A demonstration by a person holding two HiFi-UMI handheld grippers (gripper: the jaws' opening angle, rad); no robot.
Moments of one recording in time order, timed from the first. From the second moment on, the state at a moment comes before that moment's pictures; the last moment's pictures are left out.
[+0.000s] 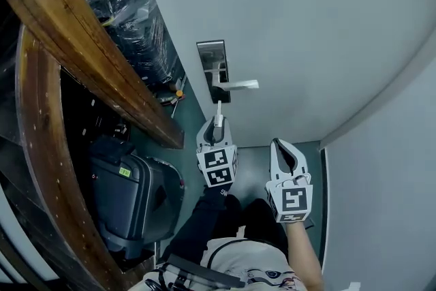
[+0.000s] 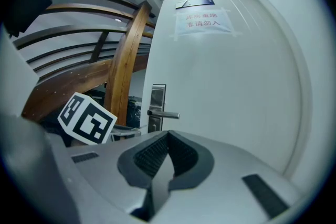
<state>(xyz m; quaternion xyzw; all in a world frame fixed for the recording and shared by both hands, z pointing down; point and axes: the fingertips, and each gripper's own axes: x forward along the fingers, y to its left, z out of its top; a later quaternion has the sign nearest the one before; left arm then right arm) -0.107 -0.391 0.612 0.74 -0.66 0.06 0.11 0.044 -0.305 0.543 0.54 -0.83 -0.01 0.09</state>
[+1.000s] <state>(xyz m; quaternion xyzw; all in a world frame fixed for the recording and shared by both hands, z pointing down) -0.121 -0.448 0.632 0.73 -0.67 0.05 0.14 0.052 -0.326 0.583 0.55 -0.83 0.00 0.11</state>
